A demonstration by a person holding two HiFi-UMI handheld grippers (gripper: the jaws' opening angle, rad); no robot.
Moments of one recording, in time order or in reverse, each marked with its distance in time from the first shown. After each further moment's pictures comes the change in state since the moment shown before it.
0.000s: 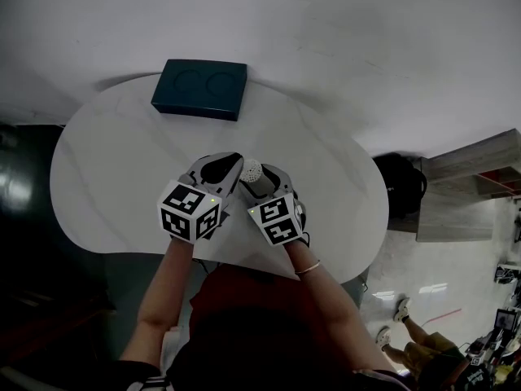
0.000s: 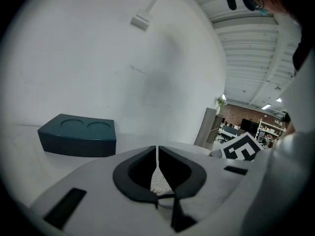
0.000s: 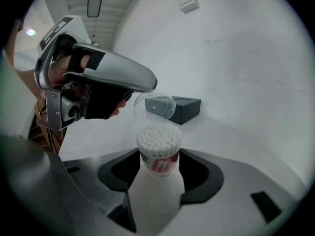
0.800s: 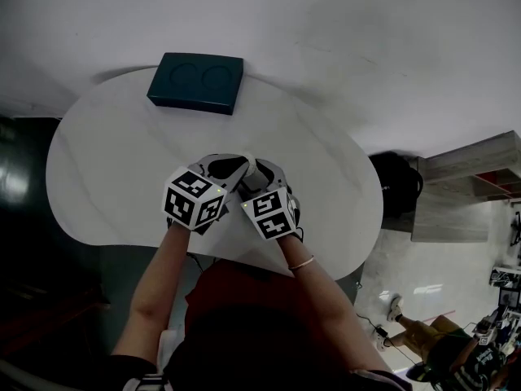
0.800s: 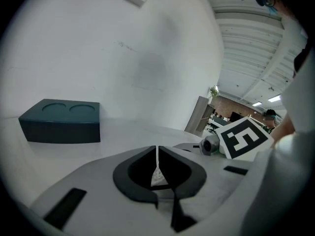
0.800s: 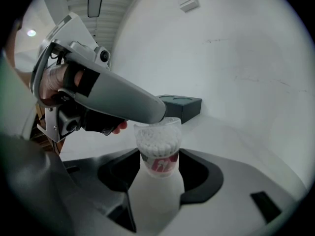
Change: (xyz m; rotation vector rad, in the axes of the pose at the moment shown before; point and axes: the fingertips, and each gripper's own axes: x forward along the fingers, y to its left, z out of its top) left arm 0.023 -0.023 -0.034 0.004 0.171 -0.114; right arm -0.002 0.000 -0.003 -0.006 0.008 0.016
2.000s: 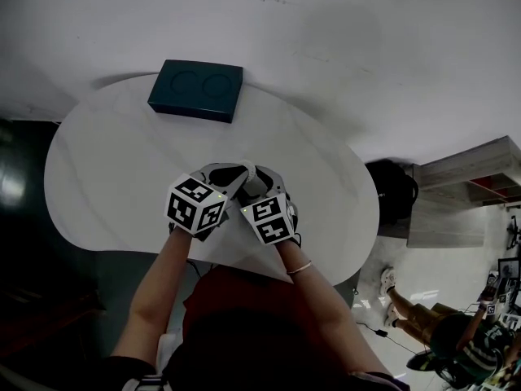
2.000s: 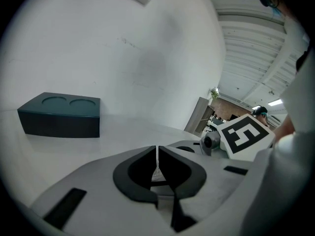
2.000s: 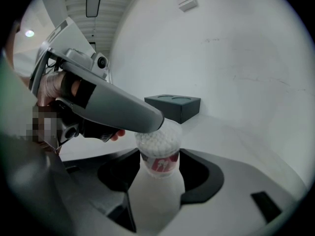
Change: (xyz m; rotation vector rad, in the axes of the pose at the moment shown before) left arm 0.003 0.001 -0.009 -0.034 0.003 -0.015; right arm 0.002 -0.001 -0.001 0.013 0.001 -0.011
